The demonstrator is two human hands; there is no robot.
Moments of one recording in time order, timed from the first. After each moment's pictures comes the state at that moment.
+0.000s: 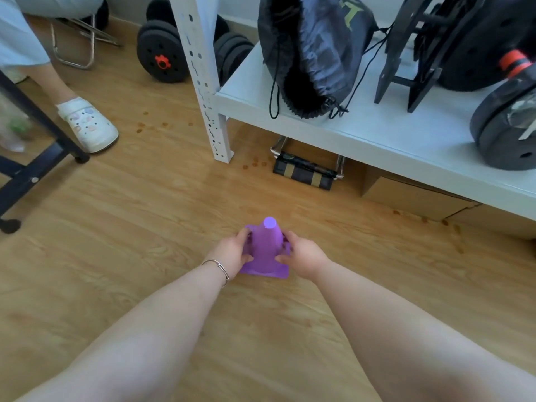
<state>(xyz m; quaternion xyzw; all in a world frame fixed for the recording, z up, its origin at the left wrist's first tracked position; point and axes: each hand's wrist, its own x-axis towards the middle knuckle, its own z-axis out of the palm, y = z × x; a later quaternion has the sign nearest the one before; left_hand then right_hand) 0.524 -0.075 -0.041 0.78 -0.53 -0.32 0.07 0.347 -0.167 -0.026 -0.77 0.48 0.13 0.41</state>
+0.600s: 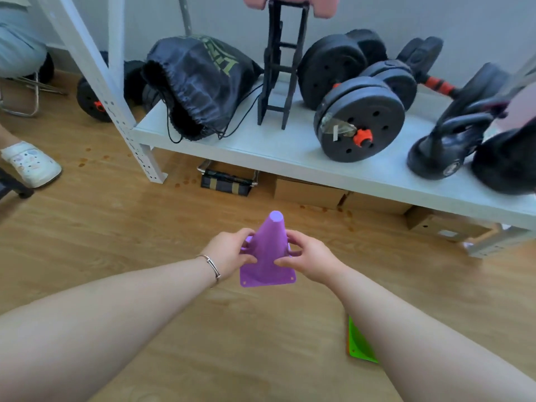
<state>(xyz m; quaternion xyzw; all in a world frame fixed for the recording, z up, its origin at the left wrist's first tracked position) 0.315 -0.089 0.110 0.72 -0.60 -0.34 0.13 0.104 -0.149 0.108 -0.69 0.50 -0.06 0.51</state>
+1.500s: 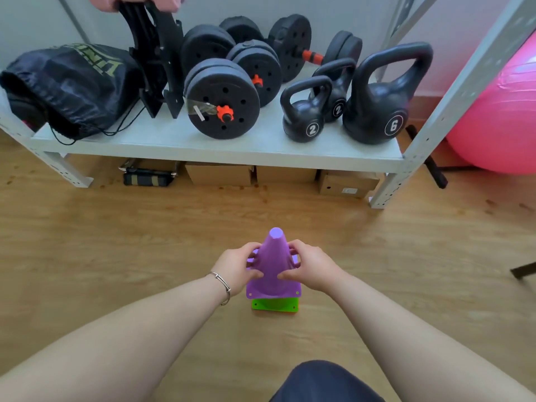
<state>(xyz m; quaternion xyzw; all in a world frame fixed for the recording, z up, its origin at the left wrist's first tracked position) -0.001 -0.061 0.107 0.69 -0.56 -0.43 0.16 -0.203 -0.106 0.107 -0.70 0.55 -0.03 0.45</state>
